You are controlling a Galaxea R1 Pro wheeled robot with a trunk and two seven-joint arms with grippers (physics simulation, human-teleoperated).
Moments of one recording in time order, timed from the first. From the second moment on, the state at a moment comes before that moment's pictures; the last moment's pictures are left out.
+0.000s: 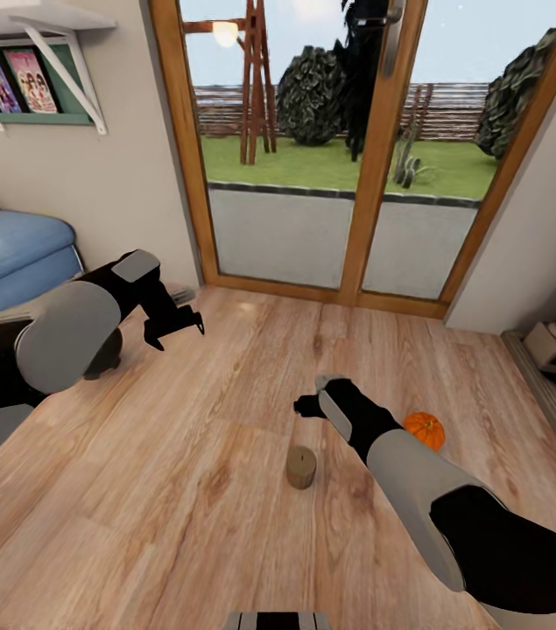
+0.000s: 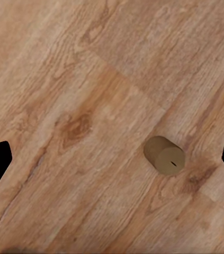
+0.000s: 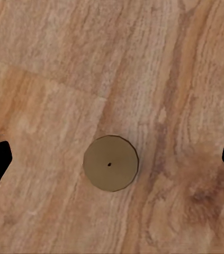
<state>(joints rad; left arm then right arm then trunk) -1.69 0.01 0.17 -0.02 0.67 1.01 0.67 -1.07 0.17 0.30 -0.41 -0.35 0.62 -0.20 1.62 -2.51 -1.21</state>
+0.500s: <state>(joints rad) -1.69 0.01 0.17 -0.02 0.67 1.01 0.67 -1.07 0.17 0.31 -0.59 -0.33 0.63 -0.22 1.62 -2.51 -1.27</state>
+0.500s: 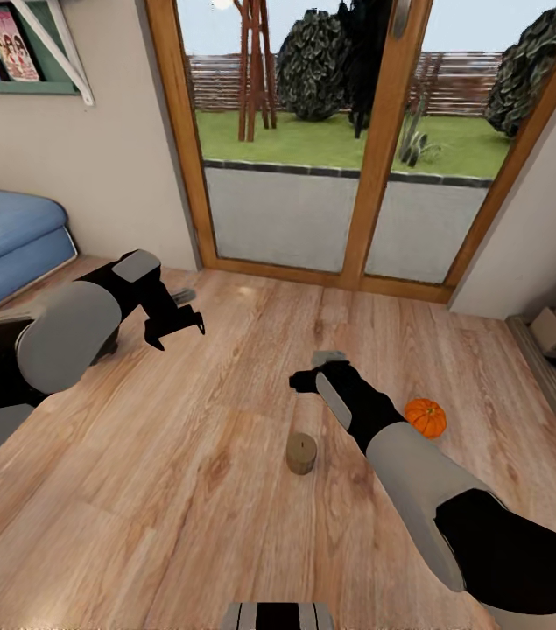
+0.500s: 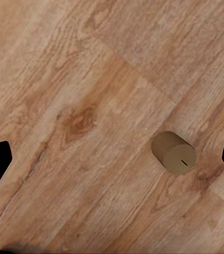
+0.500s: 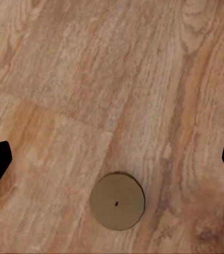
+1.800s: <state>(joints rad) -1.69 0.00 0.17 -0.02 0.67 1.00 0.67 -1.07 0.17 0.41 -0.75 -0.35 0.74 -0.28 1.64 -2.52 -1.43</state>
